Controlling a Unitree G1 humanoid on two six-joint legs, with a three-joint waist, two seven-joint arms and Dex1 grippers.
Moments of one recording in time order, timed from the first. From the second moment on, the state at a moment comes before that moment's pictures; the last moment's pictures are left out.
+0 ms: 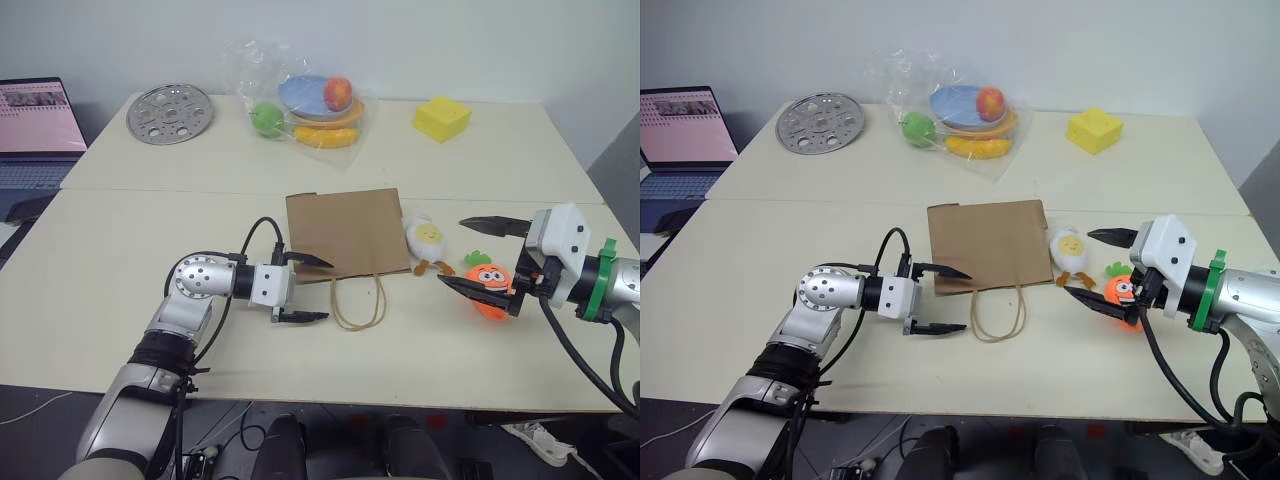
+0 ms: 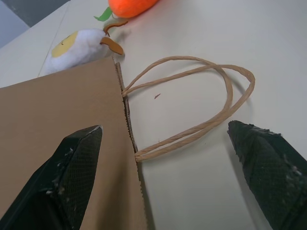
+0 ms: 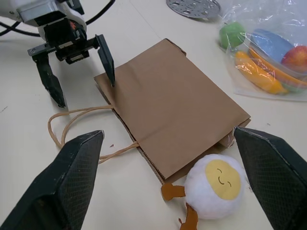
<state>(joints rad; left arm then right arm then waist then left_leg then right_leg) -0.58 0.52 -0.21 0.48 -0.10 -0.58 -1.31 -0.18 -0.89 -0.26 -0.59 0.56 0.55 0.88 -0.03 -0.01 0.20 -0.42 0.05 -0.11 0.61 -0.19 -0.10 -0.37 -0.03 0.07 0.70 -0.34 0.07</state>
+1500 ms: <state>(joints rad) -0.64 0.42 -0.25 0.58 -0.13 -0.62 -1.32 -0.17 -0.89 -0.29 -0.62 0.62 0.62 0.80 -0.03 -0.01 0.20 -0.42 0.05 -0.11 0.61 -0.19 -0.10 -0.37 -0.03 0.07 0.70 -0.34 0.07</state>
